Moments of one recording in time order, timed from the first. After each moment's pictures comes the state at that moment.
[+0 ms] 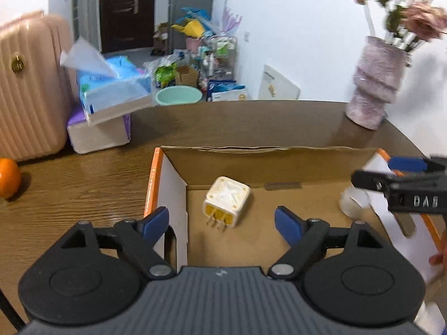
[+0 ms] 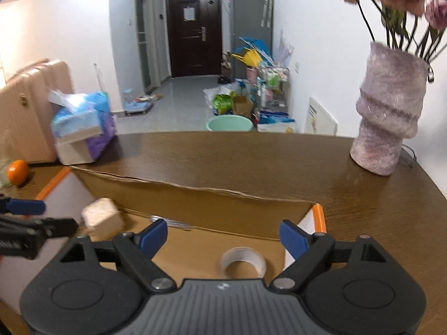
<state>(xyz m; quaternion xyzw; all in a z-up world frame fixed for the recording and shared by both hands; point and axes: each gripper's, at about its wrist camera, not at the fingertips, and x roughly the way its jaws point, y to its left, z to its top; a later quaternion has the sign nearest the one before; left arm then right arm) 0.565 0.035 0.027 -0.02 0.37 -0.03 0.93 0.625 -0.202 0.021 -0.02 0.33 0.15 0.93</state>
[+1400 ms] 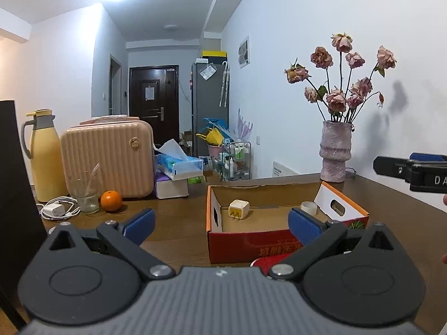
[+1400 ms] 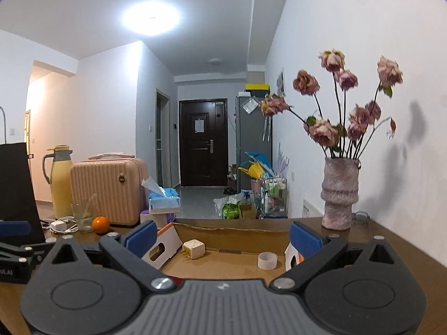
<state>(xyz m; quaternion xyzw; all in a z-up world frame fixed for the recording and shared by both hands) 0.229 0.031 0.072 0.01 0.12 0.02 0.99 0.292 -0.222 0.088 0.00 0.07 0.15 0.99</state>
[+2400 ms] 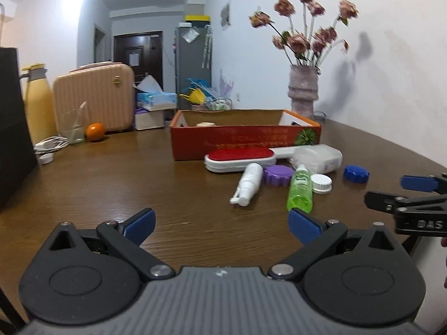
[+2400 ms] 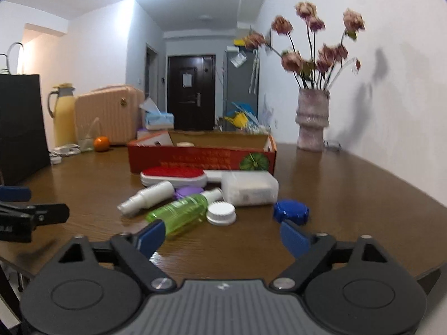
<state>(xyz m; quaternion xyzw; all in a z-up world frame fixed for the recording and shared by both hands) 0.132 -0.026 -0.023 0.02 0.20 -0.02 0.98 0.158 -0.257 -0.036 -0.02 0.18 0.12 0.98</state>
